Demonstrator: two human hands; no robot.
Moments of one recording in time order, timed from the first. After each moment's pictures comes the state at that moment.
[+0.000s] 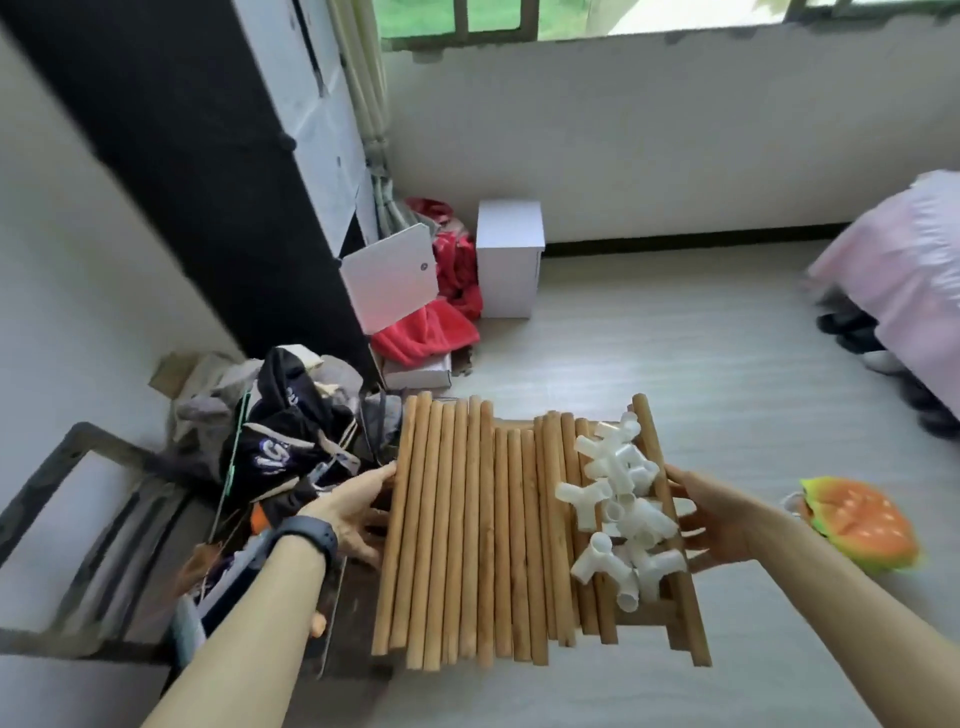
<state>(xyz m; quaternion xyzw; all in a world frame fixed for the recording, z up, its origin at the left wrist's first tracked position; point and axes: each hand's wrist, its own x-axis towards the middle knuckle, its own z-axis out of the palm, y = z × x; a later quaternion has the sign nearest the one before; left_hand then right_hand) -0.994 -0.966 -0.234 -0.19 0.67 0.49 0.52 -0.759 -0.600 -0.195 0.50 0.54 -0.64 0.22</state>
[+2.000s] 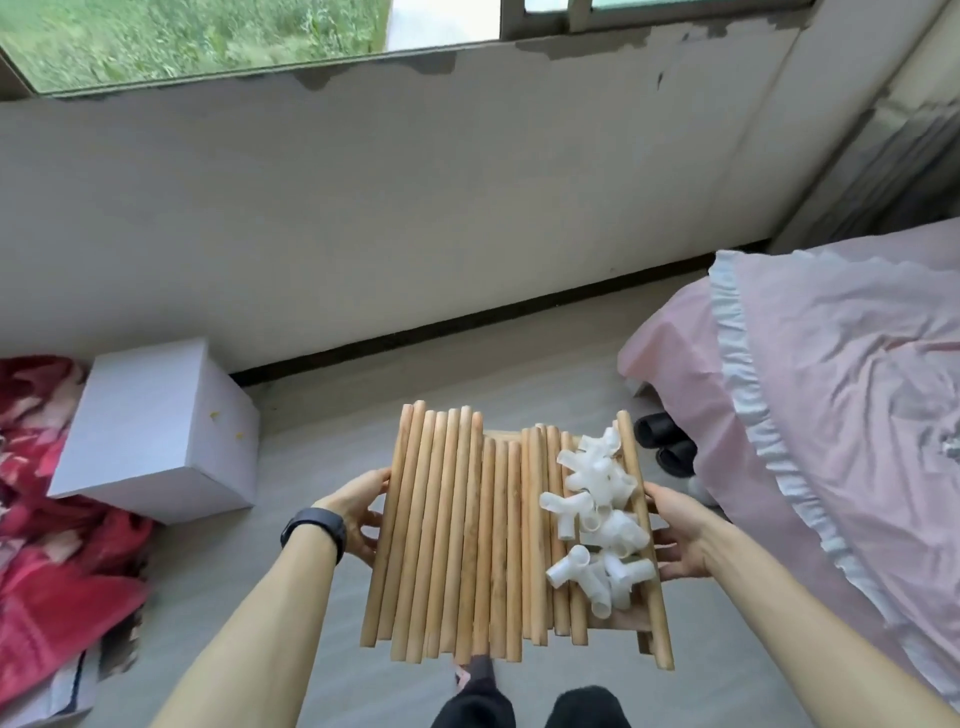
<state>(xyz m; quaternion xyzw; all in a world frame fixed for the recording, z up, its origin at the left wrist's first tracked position) -1.380 0.291 -0.312 -0.12 0.71 0.35 0.60 -1.062 0.552 -0.273 0.65 0.39 -0.64 0.11</state>
